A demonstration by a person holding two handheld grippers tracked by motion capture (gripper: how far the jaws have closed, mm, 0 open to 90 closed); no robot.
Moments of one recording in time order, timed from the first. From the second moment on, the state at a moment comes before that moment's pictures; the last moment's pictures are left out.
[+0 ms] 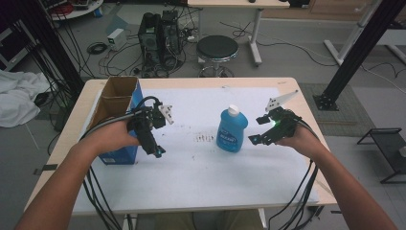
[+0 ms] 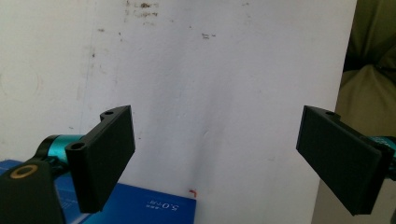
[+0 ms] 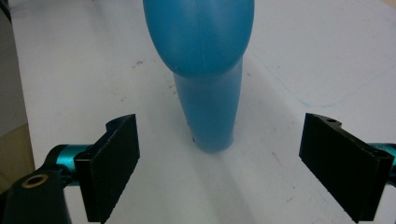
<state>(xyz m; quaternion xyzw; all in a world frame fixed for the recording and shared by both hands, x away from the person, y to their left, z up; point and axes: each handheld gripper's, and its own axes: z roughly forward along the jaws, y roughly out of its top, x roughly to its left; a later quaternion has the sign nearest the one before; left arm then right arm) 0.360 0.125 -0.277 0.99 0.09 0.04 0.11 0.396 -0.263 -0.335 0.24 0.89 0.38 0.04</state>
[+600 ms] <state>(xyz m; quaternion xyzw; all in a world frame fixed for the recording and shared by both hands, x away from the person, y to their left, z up) 0.362 0.128 -0.280 0.99 0.09 0.04 0.12 0.400 -0.254 -0.351 0.22 0.88 0.42 0.05</state>
